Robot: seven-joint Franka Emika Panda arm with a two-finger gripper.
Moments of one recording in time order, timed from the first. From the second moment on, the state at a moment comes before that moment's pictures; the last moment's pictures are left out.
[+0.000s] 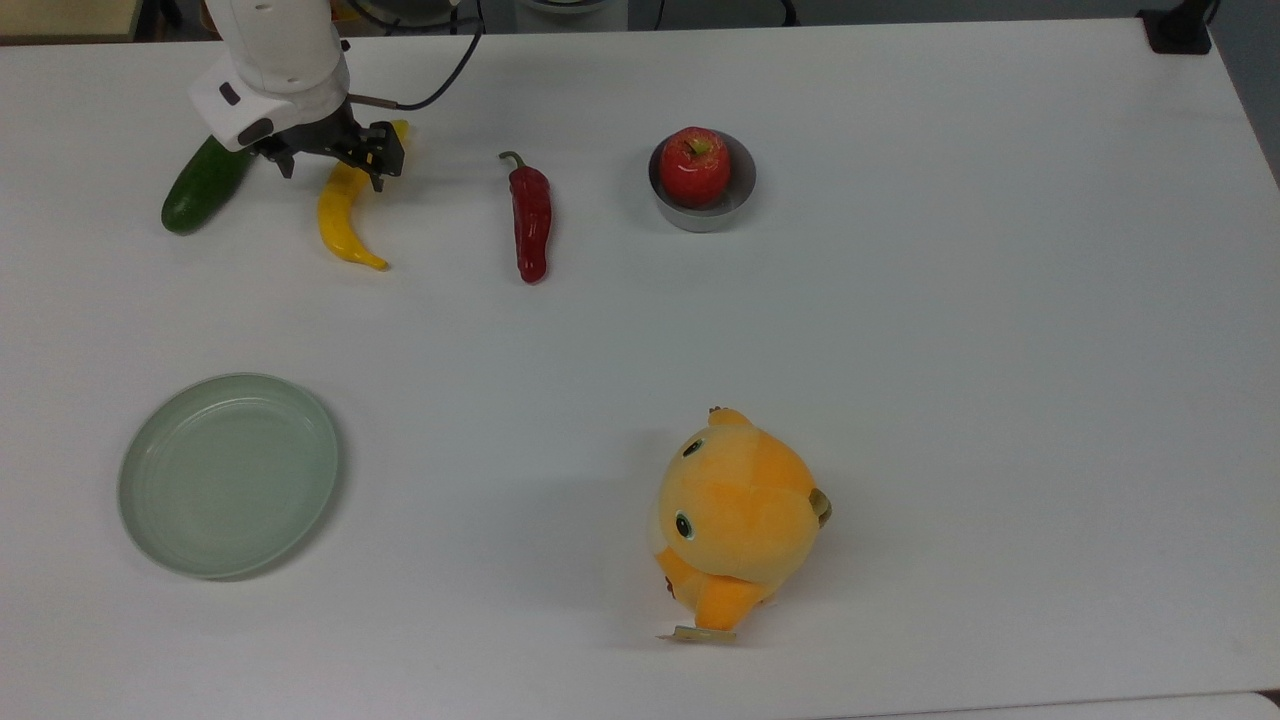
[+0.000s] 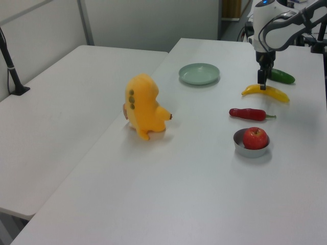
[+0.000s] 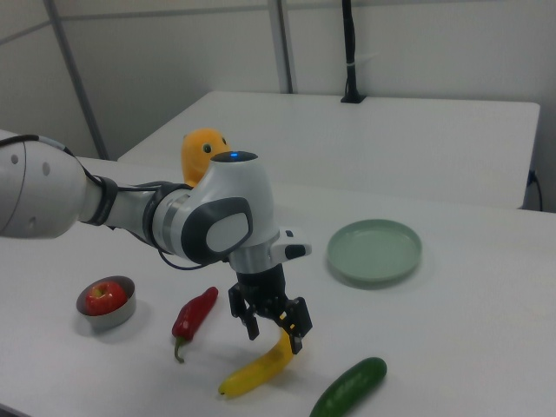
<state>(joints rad) -0.10 0.17 -0.20 -2.10 -0.15 2.20 -0.18</state>
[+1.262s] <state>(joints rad) -0.10 0.19 -0.20 -2.13 -0.15 2.23 -0.18</state>
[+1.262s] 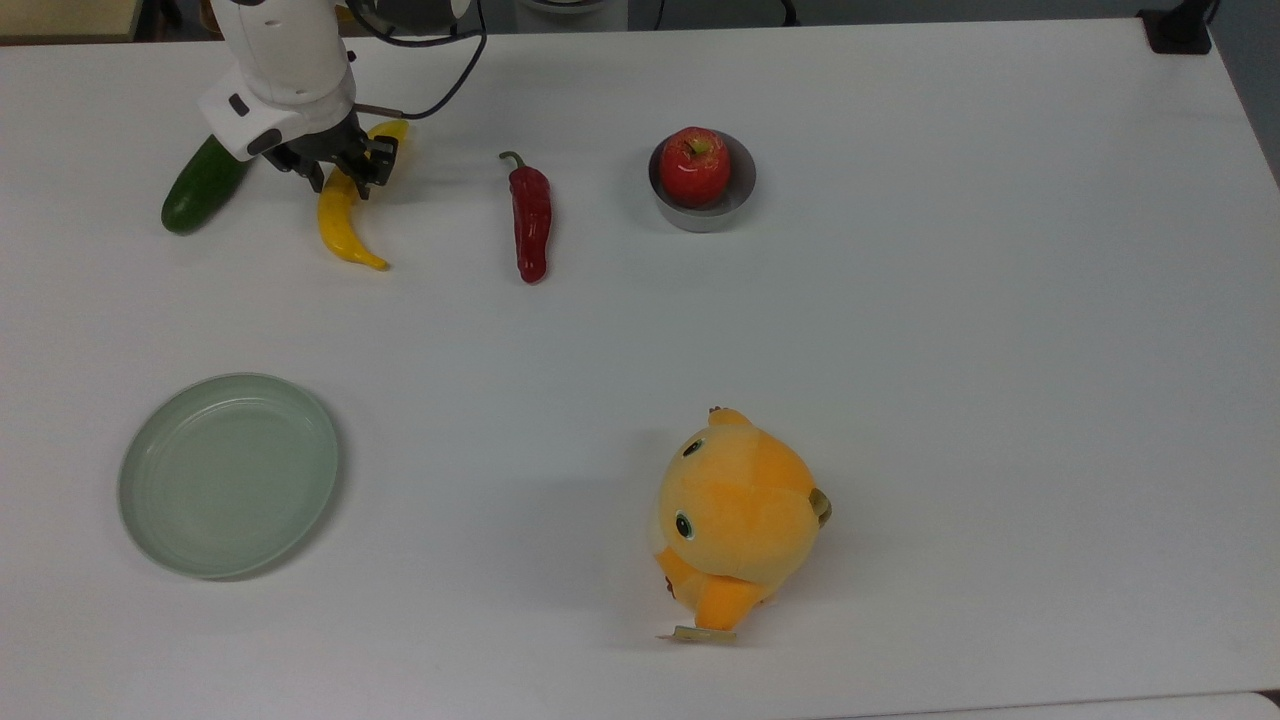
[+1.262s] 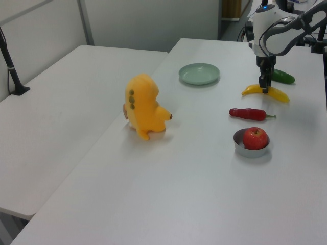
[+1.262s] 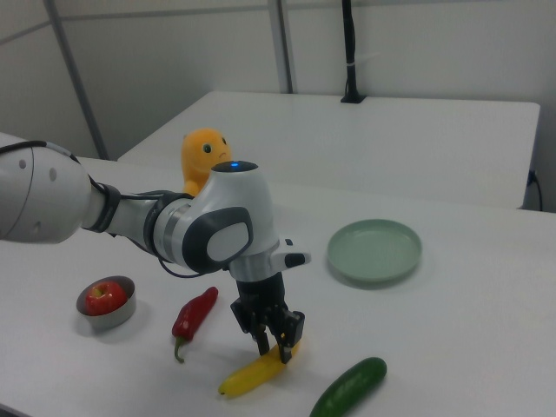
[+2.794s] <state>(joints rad) -0.10 0.18 -0.21 -1.88 0.05 2.17 -0.19</state>
